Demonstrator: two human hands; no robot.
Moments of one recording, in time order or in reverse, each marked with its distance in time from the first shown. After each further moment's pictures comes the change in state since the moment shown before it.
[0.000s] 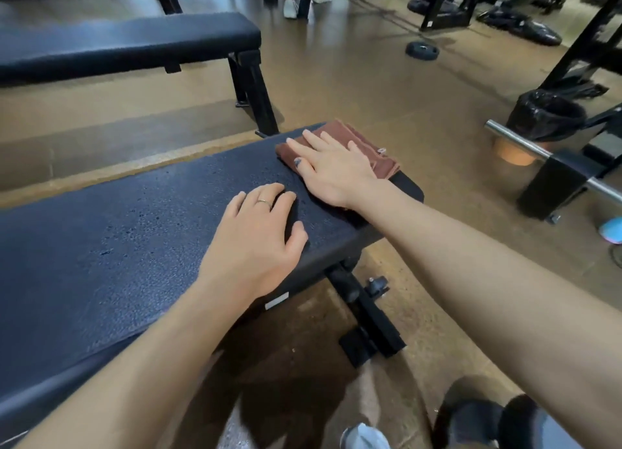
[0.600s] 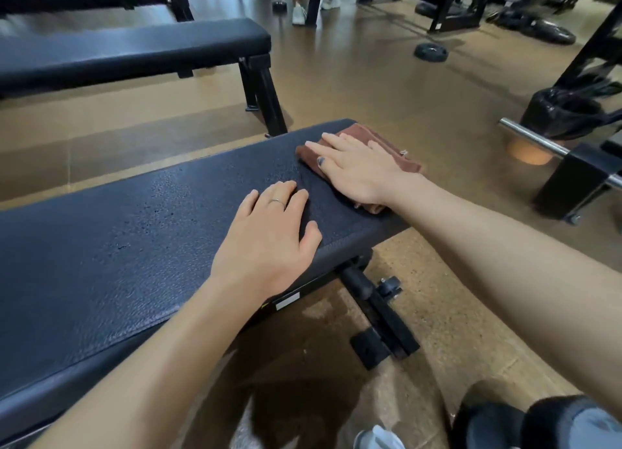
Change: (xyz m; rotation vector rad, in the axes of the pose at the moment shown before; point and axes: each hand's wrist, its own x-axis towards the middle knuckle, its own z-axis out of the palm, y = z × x) left_hand -0.004 0.002 -0.004 0.020 -0.035 0.010; right_hand -0.004 0.020 -0.001 0.022 -0.034 -0.002
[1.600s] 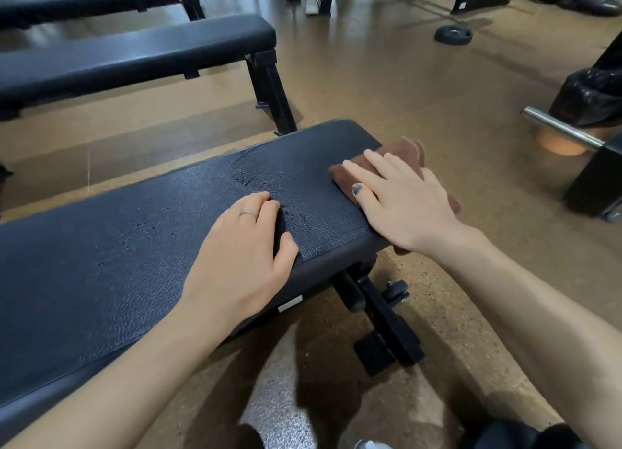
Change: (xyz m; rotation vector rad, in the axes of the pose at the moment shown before) left_hand -0.004 0.007 -0.005 -0.016 0.032 -0.092; right_hand -0.066 0.040 0.012 0.043 0.105 0.132
